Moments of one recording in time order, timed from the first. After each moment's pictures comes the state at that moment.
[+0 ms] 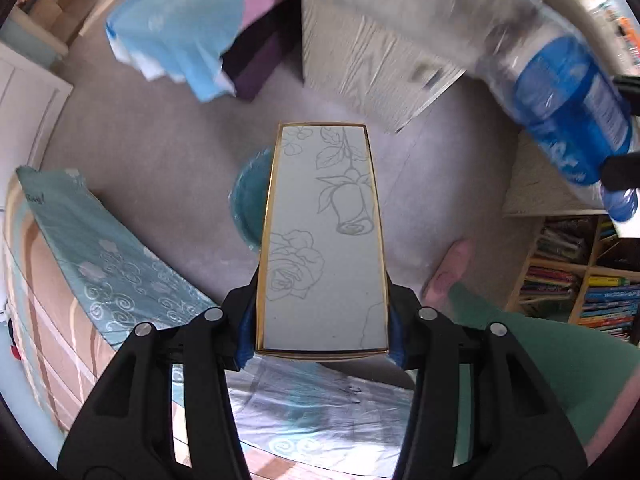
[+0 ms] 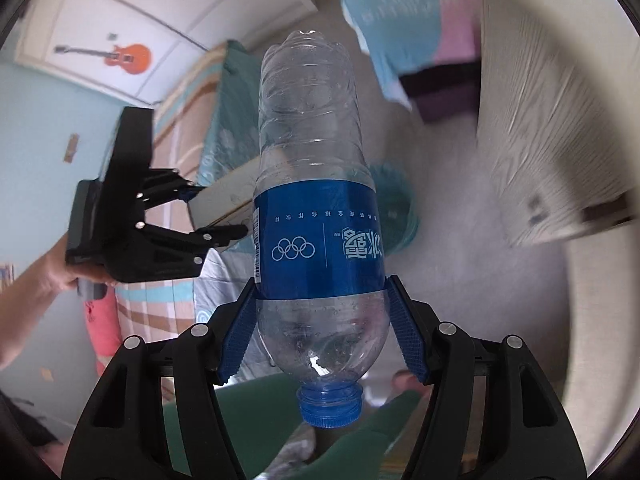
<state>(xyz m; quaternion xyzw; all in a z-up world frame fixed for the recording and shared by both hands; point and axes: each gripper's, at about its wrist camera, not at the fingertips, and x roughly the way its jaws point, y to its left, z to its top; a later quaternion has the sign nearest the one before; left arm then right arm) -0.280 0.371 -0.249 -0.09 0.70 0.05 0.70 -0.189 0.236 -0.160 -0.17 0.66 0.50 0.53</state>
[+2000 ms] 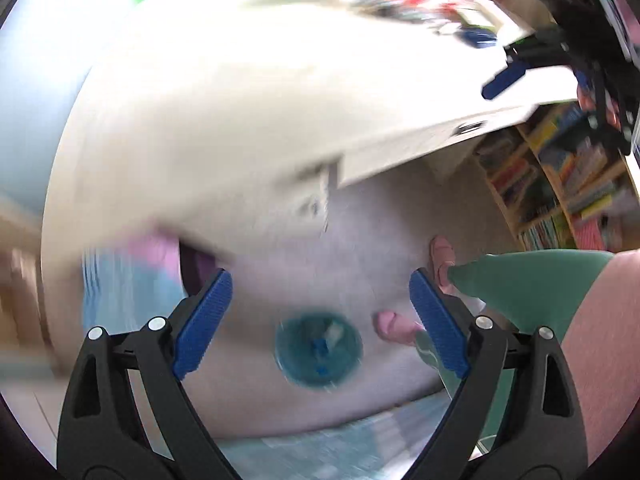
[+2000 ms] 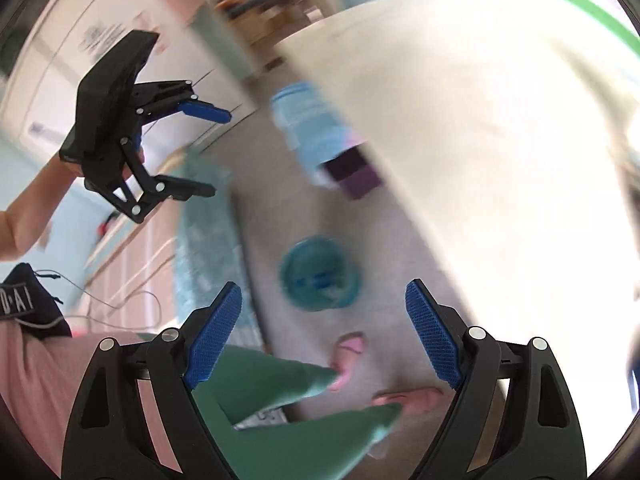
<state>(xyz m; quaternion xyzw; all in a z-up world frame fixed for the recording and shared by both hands) -0.146 0.261 -0.048 0.22 0.52 -0.29 0.77 -0.161 0.061 -0.012 -0.07 0.55 0.41 0.73</state>
